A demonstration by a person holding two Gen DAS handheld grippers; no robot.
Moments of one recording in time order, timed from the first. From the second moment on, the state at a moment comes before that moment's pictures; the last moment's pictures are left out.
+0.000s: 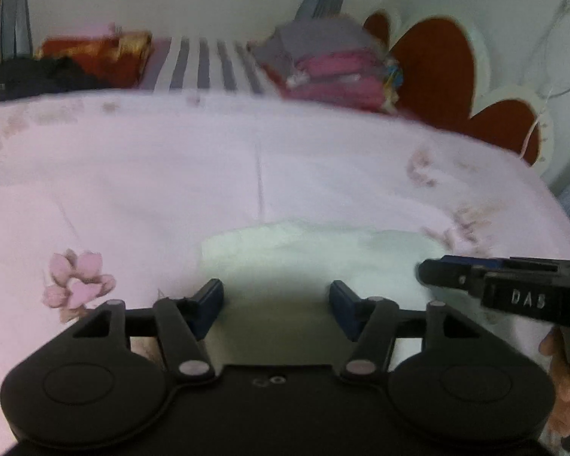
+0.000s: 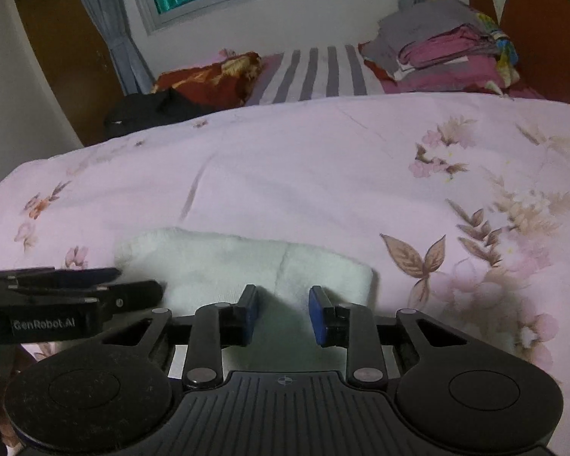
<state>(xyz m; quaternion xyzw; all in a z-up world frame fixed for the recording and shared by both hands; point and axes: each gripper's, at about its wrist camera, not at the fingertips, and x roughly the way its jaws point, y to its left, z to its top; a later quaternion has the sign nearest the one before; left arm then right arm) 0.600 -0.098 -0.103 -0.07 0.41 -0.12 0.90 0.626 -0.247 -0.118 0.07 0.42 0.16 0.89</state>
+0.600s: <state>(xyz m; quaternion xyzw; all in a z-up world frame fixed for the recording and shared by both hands) 0.482 -0.112 -0.105 0.00 0.40 -0.17 0.90 0.502 -0.237 -0.098 0.00 0.43 0.23 0.88</state>
